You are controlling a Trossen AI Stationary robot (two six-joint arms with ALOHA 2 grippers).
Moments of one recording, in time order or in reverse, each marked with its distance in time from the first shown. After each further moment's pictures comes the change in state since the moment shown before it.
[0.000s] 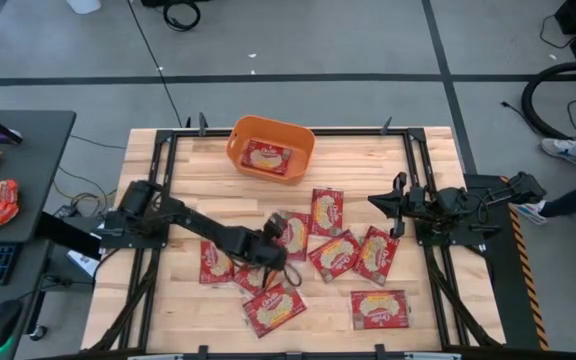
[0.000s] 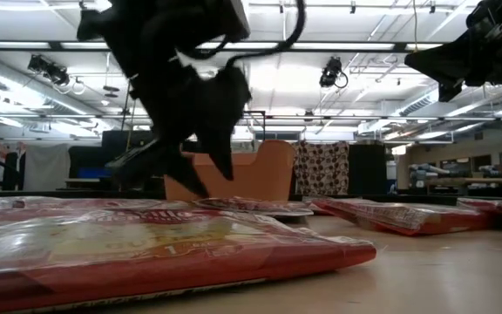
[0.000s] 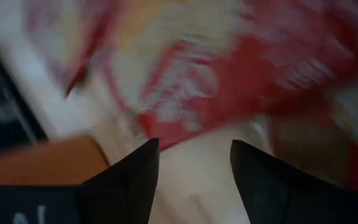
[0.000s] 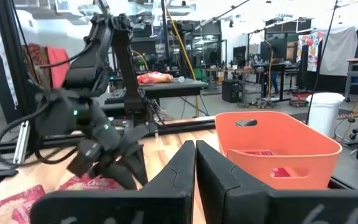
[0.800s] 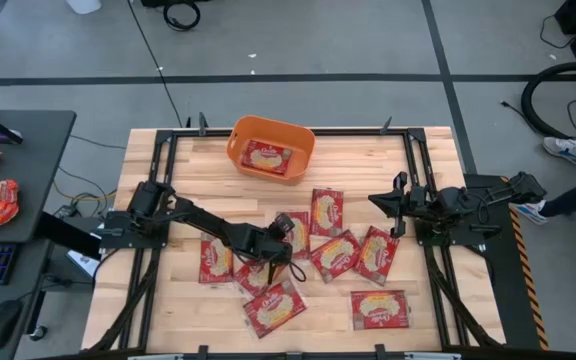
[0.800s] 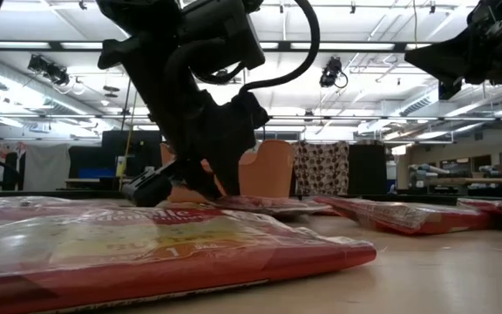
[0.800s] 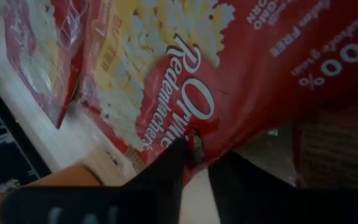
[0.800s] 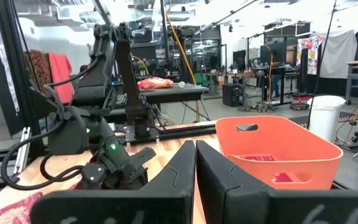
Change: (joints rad) left arm 0.035 0.055 0.001 0.114 0.054 0.090; right arm 0.000 0.003 0.000 0.030 0.000 0.000
